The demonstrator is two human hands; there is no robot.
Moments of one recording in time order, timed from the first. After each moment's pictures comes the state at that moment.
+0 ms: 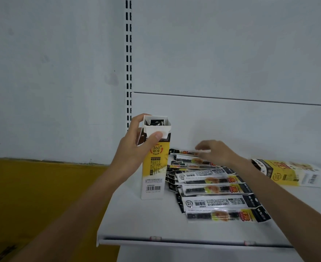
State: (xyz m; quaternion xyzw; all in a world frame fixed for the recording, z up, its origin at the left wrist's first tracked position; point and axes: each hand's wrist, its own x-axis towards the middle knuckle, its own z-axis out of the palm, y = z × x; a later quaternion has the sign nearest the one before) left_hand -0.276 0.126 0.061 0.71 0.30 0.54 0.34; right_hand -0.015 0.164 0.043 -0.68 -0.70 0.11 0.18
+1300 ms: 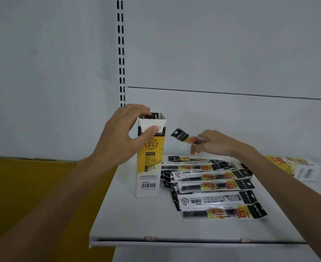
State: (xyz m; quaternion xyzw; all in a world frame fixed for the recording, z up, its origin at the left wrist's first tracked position) left_hand -0.287 0.146 0.079 0.81 0.31 0.50 0.03; right_hand -0.031 0.144 0.081 -0.65 -0.73 0.16 0.15
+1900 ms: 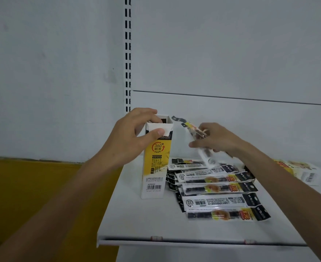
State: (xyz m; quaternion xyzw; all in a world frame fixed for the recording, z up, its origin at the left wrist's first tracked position) left_hand -0.291 0.128 0.090 0.80 0.31 0.48 0.18; right_hand -0.052 0.130 0.100 -0.68 -0.66 0.18 0.27
